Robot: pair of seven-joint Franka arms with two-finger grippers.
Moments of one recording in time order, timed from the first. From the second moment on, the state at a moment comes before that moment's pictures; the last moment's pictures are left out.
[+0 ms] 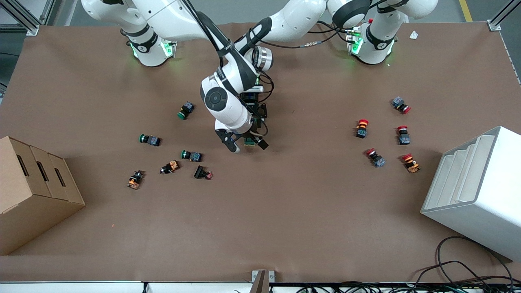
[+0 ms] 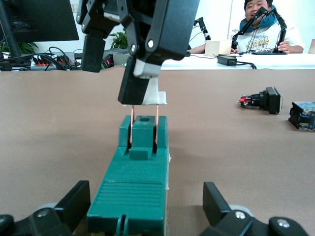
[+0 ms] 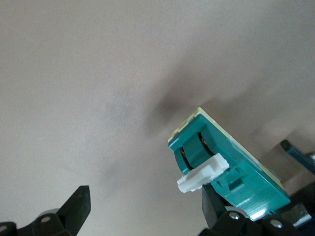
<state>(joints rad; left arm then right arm) -1.02 0.99 -0.34 -1.72 1.90 1.75 -2.61 0.77 0.60 -0.01 -1.80 0.45 2.56 1.30</state>
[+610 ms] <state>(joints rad) -1.02 0.99 -0.34 -1.72 1.90 1.75 -2.61 0.72 0.66 -0.01 -1.69 0.45 2.52 1.27</state>
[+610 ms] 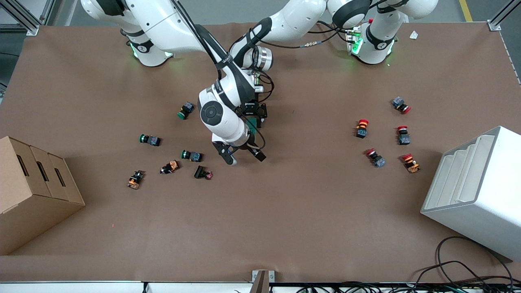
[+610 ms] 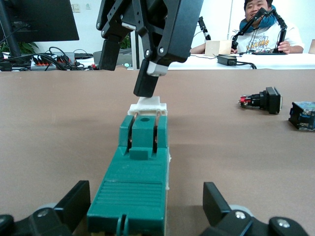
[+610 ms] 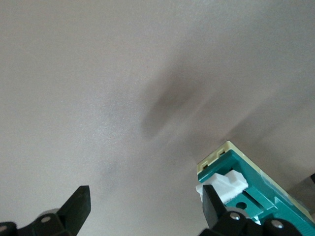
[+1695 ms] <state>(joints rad) -1.01 0.99 -0.34 -1.71 1.90 1.75 -2.61 0.59 0.70 -0.04 -1.63 0.38 2.37 0.94</state>
